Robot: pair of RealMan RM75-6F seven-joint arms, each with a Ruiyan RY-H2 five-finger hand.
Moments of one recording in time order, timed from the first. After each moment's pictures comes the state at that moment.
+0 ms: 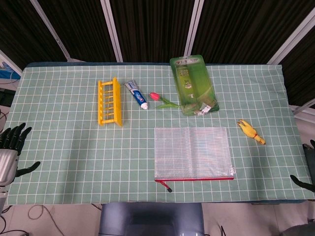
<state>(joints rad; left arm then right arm) -0.14 -1.17 -0.06 -1.52 1.55 1.53 -0.03 0.00 -1.01 0.14 -1.63 -1.34 1.48 0.12</state>
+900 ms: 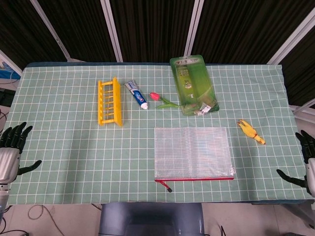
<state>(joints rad) -0.15 -1.19 -0.07 -1.53 1.51 1.50 0.00 0.04 -0.99 0.15 -1.71 -1.48 1.51 0.21</state>
